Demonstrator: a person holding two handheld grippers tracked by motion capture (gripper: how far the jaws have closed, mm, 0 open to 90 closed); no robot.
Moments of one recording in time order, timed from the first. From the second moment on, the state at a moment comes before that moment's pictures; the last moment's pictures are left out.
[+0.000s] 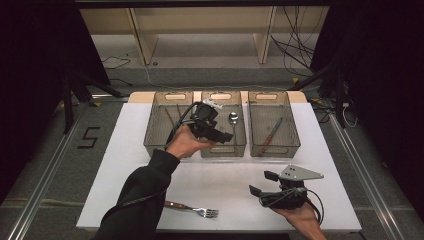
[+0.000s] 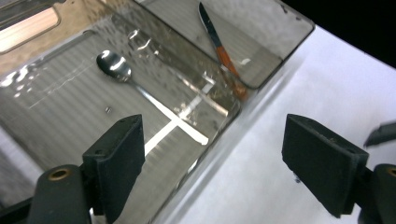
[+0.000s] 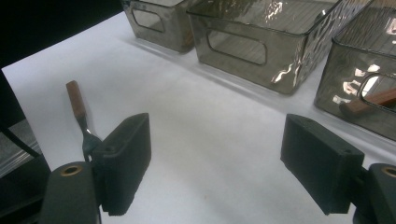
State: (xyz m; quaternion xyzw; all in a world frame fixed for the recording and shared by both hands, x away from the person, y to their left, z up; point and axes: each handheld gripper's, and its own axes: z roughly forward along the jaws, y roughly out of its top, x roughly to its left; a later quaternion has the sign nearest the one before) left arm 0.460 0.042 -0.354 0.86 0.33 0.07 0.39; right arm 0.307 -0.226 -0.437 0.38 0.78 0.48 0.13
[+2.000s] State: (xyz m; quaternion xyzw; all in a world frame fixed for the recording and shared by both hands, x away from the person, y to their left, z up) left arm 0.341 0.127 -0.437 0.96 0.21 0.04 0.16; right arm 0.308 -0.226 -0.437 0.38 0.78 0.47 0.13
